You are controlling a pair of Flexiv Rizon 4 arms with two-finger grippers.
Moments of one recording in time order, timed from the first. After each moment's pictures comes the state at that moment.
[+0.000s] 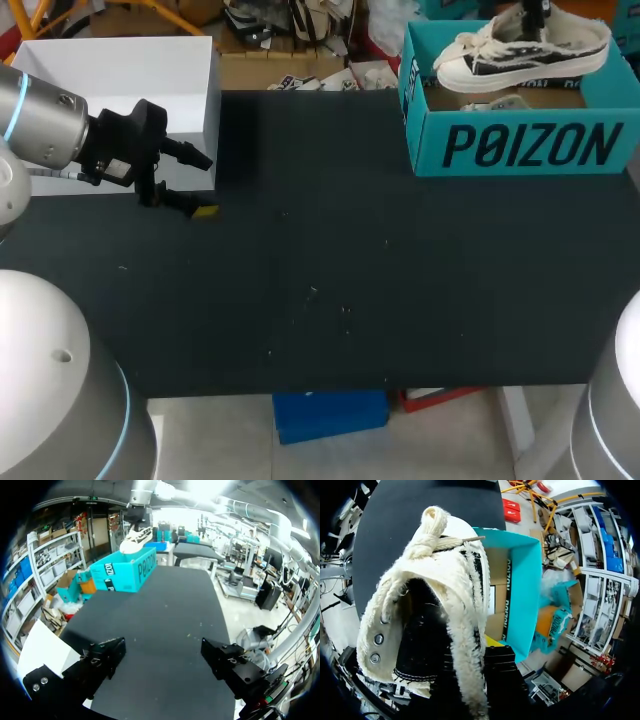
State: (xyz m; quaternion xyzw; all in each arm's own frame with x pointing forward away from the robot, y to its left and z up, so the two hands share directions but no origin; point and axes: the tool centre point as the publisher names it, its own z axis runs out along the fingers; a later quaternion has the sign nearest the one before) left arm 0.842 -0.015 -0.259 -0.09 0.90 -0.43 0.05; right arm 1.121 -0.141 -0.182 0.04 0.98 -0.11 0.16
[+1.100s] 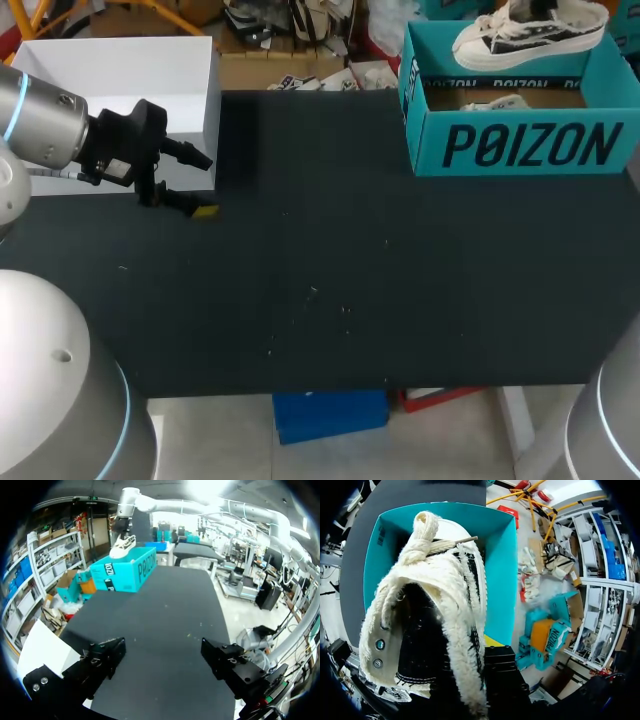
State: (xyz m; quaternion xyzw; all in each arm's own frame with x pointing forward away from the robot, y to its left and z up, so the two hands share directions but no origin) left arm 0.842 -0.015 -0.259 -0.09 0.90 -0.43 0.05; right arm 1.247 -0.184 -0.228 0.01 0.99 -0.06 0.15
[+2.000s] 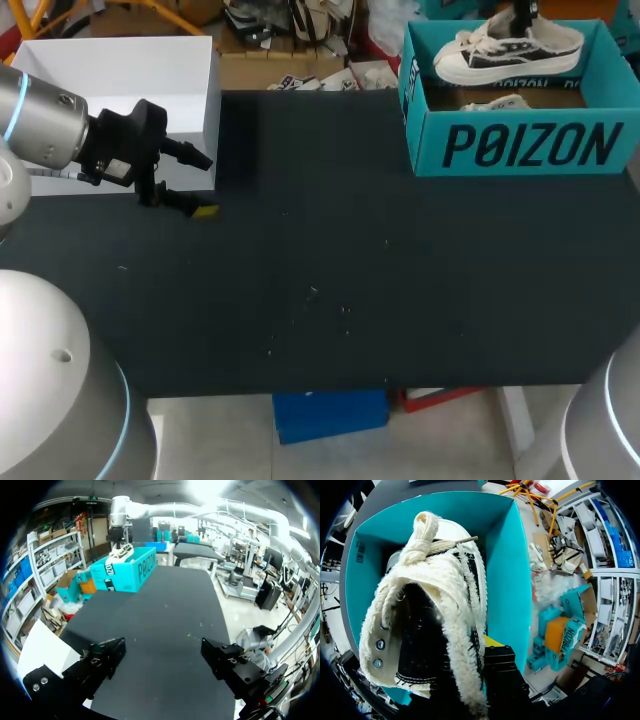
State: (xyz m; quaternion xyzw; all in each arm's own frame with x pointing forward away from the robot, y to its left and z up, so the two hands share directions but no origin) left arm 0.842 -0.015 -0.259 -0.09 0.90 -0.43 0.05; right arm 1.262 -0.165 -0.286 0.05 0.99 -0.04 0.11
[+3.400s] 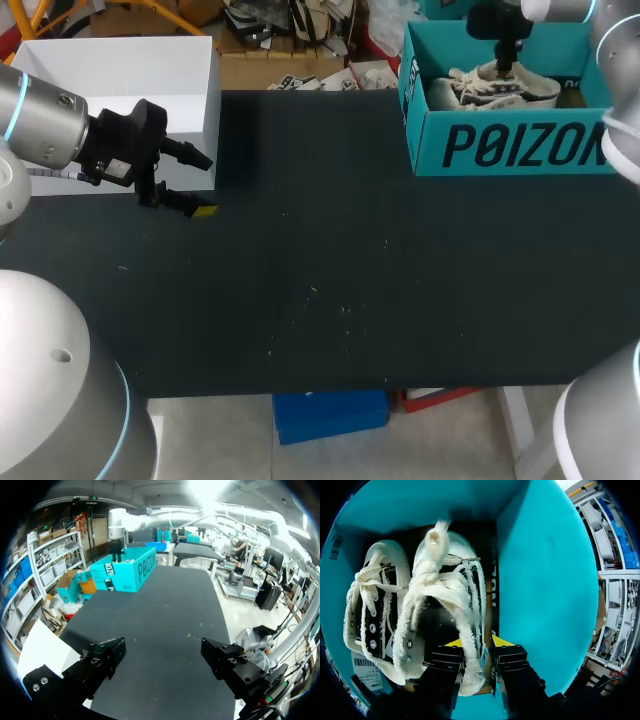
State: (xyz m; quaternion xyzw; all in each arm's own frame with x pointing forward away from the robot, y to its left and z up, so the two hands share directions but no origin) left arm 0.842 -0.015 -0.259 -0.09 0.90 -0.43 0.05; right arm 1.272 -0.162 -0.367 0.04 0.99 -0.03 0.09
